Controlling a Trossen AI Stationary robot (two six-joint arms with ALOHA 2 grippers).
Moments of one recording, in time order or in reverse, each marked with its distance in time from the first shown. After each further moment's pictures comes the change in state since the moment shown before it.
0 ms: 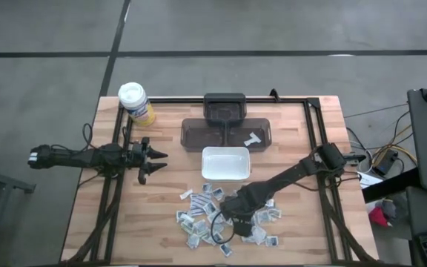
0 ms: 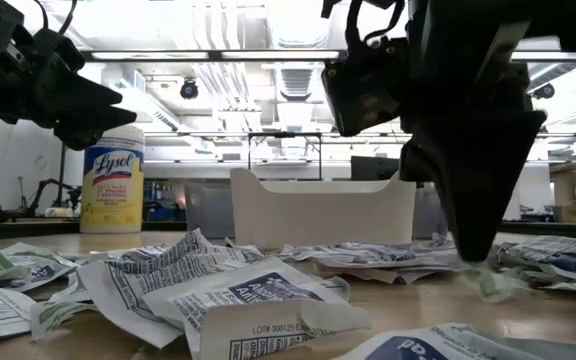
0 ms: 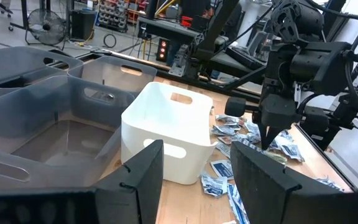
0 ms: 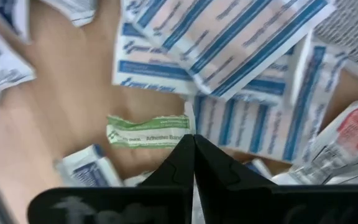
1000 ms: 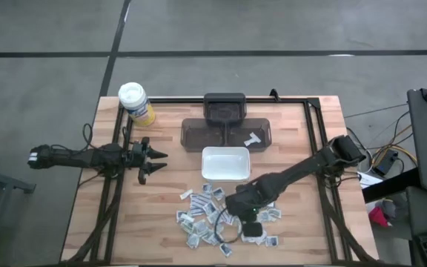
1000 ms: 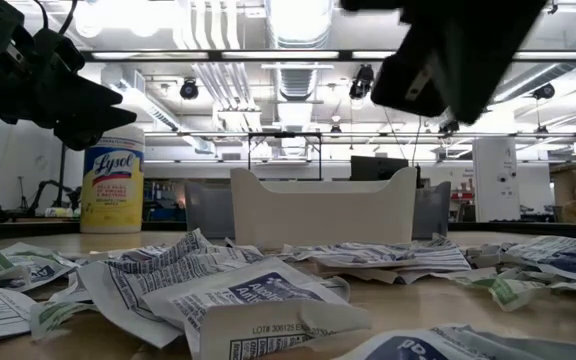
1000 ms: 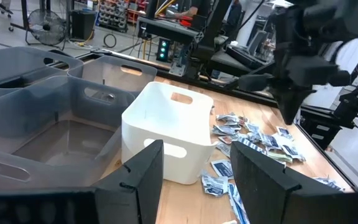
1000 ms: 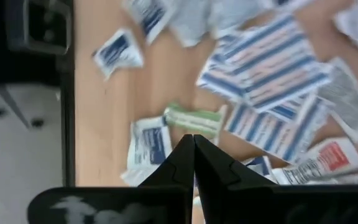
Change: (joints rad) left arm 0.000 0.002 0.000 -0.002 0.000 0.004; right arm 0.012 -0.169 -0.002 0.010 -0.059 -0.300
